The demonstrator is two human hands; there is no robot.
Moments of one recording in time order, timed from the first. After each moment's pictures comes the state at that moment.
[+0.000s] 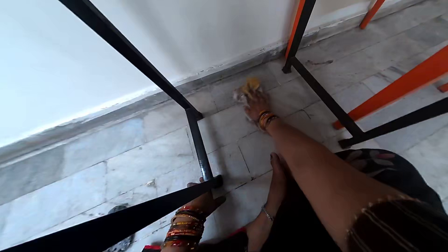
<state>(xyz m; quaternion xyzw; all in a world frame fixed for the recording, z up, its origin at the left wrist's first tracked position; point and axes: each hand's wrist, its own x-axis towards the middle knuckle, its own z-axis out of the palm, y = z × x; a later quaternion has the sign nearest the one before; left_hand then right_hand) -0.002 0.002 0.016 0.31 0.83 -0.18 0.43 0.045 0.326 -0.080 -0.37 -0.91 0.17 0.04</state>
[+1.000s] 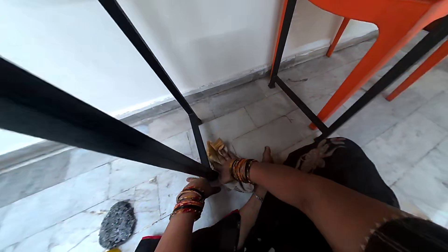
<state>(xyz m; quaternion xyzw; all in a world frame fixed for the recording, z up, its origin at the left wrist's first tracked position) 0.007 -0.001 0.019 0.26 0.85 -0.18 0.41 0.089 0.107 -0.031 -0.11 -0.93 0.28 -0.23</state>
